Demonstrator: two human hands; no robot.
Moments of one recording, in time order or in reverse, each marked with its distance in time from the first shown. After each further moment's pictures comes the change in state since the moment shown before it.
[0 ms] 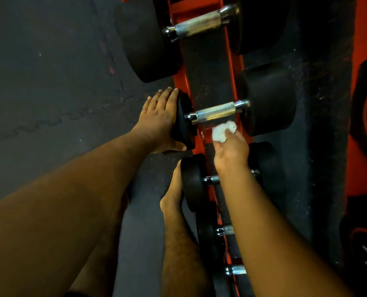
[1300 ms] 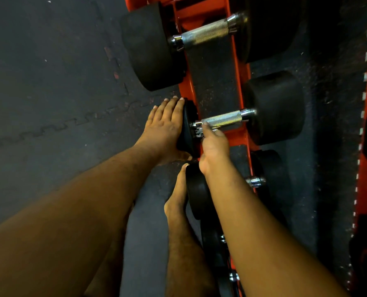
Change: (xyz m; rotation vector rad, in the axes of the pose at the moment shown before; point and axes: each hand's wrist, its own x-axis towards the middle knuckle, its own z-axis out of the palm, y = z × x) left_hand -0.003 0.002 -0.008 -0.012 -0.020 0.010; right_hand 0.013 0.043 0.050 -0.346 -0.089 0.032
